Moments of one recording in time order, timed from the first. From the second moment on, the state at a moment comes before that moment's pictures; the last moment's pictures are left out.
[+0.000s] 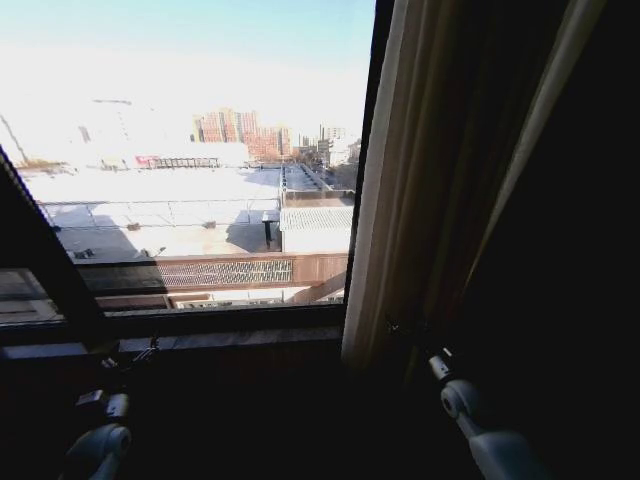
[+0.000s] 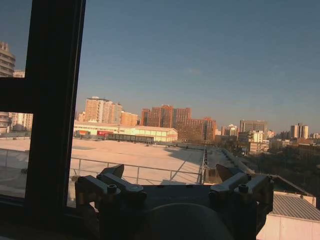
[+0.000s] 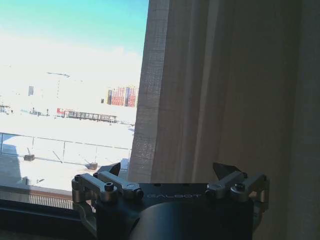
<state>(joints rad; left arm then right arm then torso) 1.32 -1.13 -0.84 -1.58 -0.55 -0.20 0.00 -1.17 1.03 0.50 1.71 0.42 0.01 -0.06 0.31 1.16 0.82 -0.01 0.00</state>
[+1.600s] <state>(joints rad) 1.32 -1.13 -0.84 -1.58 -0.55 -0.20 0.00 -1.17 1.03 0.50 1.71 0.42 0.01 -0.06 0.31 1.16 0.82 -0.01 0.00</state>
